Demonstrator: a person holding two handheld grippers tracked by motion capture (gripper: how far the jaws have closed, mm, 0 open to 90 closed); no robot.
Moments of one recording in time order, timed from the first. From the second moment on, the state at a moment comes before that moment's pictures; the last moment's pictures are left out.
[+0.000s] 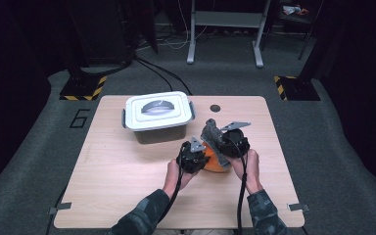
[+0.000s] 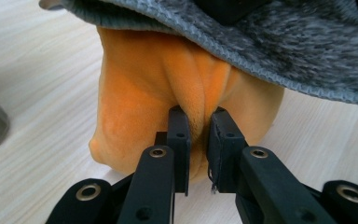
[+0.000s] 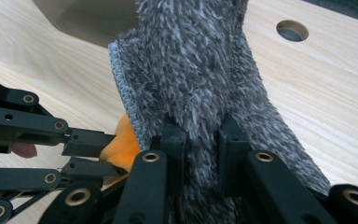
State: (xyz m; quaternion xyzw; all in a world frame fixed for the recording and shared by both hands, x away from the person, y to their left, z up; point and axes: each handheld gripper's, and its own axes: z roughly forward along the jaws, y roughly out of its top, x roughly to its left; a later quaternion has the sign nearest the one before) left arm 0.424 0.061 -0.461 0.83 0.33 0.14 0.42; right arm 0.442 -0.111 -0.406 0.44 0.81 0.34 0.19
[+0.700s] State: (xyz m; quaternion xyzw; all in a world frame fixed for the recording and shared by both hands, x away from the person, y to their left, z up) left arm 0.426 0.062 -0.466 0.83 0.34 0.13 0.42; right arm 0.444 -0.161 -0.430 0.51 0.78 0.31 0.19
